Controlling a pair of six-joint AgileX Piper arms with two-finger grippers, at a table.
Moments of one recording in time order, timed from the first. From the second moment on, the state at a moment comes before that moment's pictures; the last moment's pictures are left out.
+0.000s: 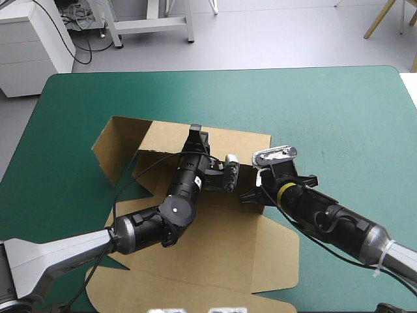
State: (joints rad) left arm -1.02 1.55 -0.98 1.71 0.72 -0.46; right arm 0.80 1.25 -0.86 -0.62 0.54 0.89
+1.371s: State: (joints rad) left arm -1.14 1.56 -1.33 0.78 0.99 0.30; right arm 0.36 1.52 -1.28 -0.13 0.75 0.24
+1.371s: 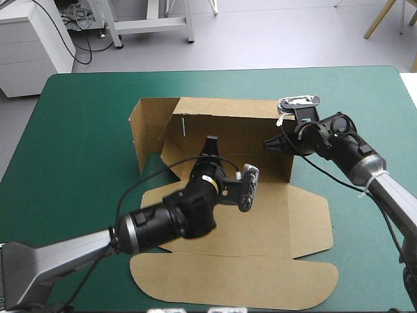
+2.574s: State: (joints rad) left arm 0.40 1.57 -1.38 -0.63 1.15 0.27; right arm 0.36 1.52 -1.28 -0.08 0.76 0.20
